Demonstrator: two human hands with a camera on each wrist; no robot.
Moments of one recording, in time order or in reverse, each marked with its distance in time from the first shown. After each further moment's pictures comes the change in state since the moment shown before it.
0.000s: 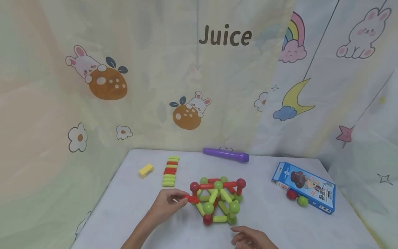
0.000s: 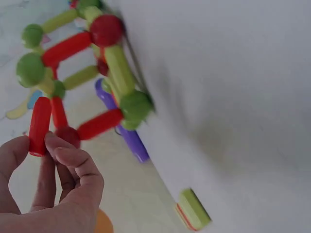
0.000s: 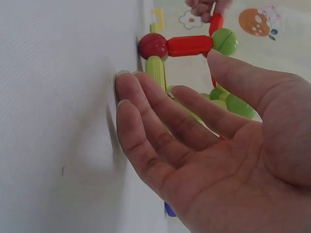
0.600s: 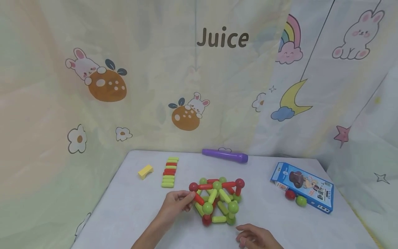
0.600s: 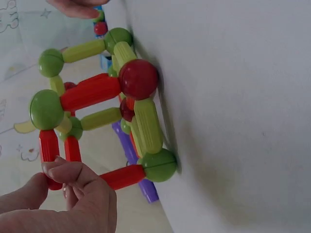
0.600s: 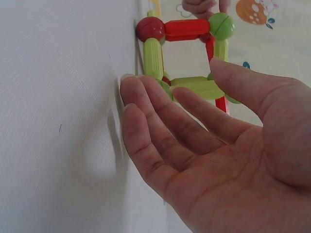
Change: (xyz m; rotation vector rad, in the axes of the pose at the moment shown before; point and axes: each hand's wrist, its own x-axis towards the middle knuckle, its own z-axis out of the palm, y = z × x) left_hand 0.011 0.005 0.036 -0.239 0.055 -0.239; right_hand -0.031 -0.087 0.020 -0.039 0.142 0.072
